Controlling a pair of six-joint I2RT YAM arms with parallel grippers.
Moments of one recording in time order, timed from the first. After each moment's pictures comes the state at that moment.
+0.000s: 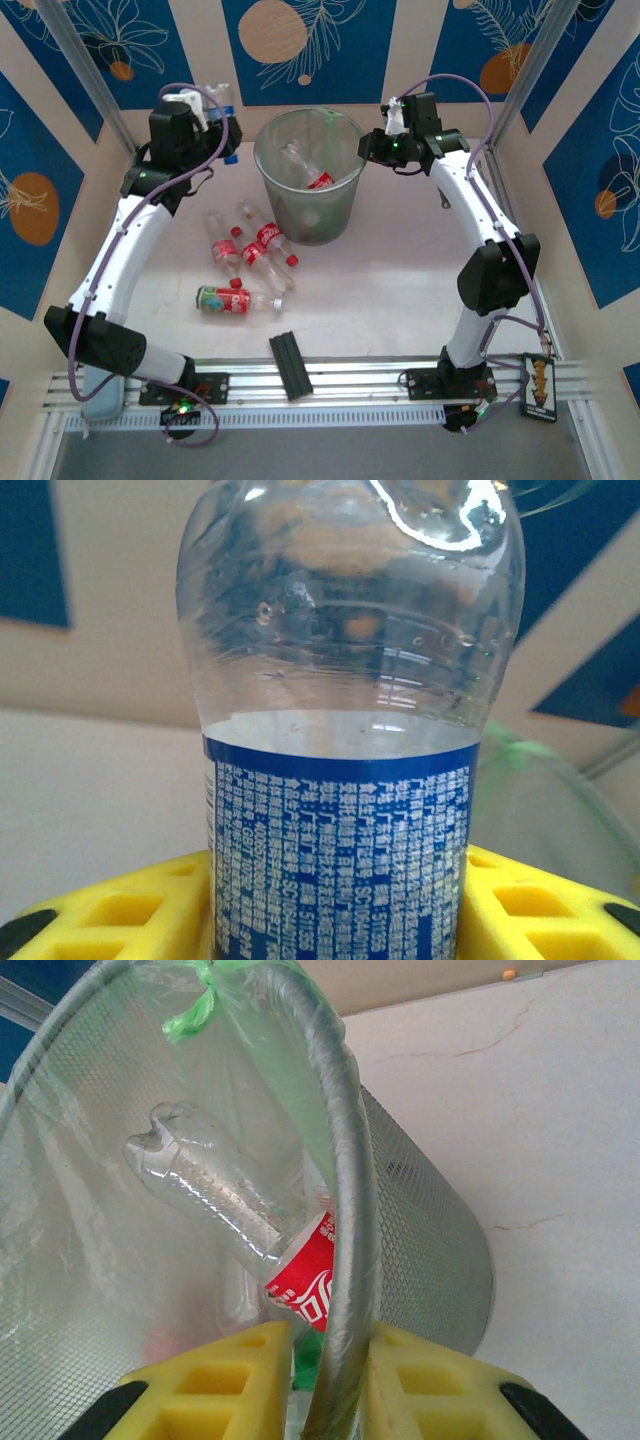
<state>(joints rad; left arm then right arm) -0.31 1.45 1.65 -0.49 -0.01 -0.39 0.26 1.80 1.83 -0.76 -0.40 0.41</state>
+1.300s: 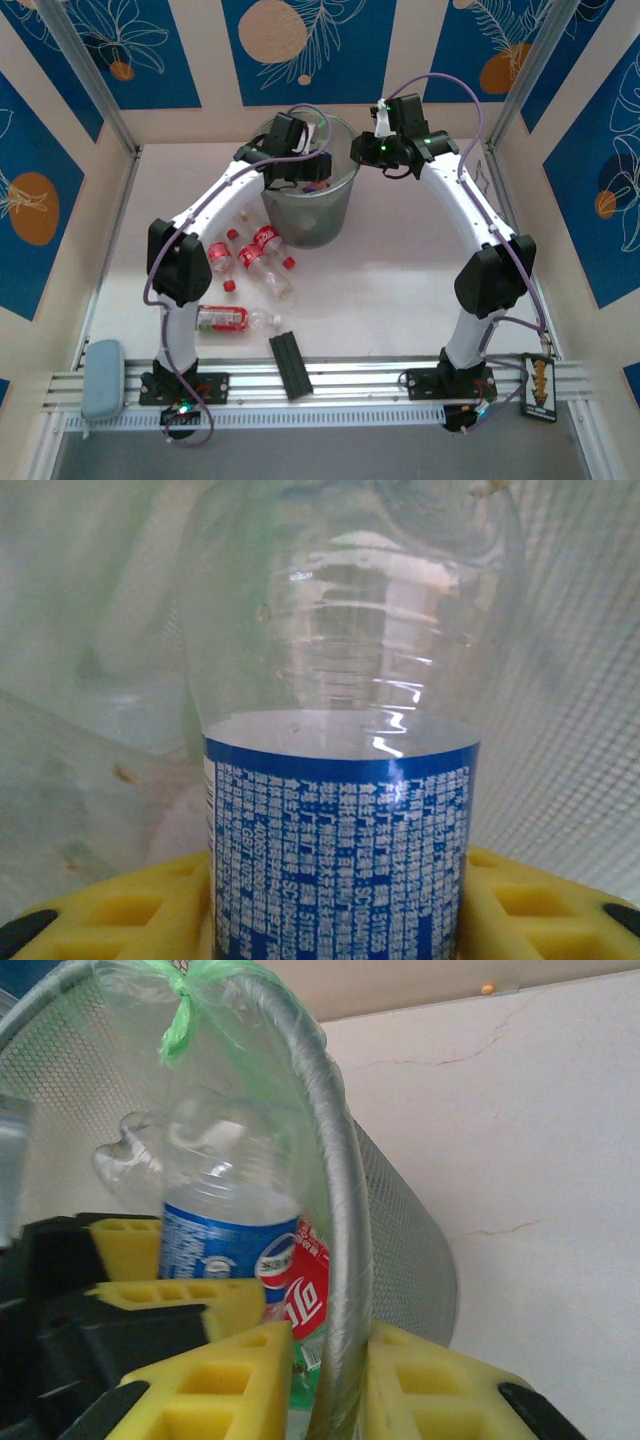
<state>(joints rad) -0.54 2.05 1.97 -0.69 0.16 -0.37 0.33 1.79 1.84 -0.77 -0.26 0.41</state>
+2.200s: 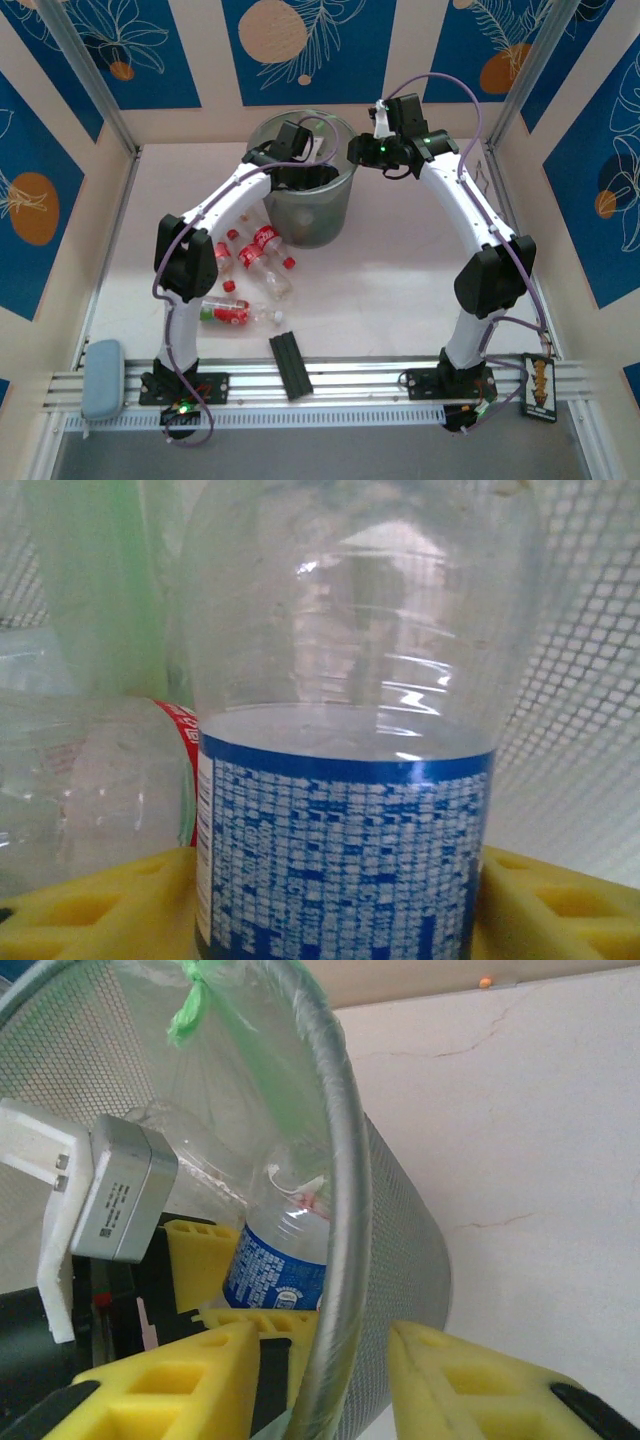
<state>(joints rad) -0.55 2.10 1.97 -0.72 0.23 -0.29 0.34 1.79 1.85 -0.81 -0.26 0.38</state>
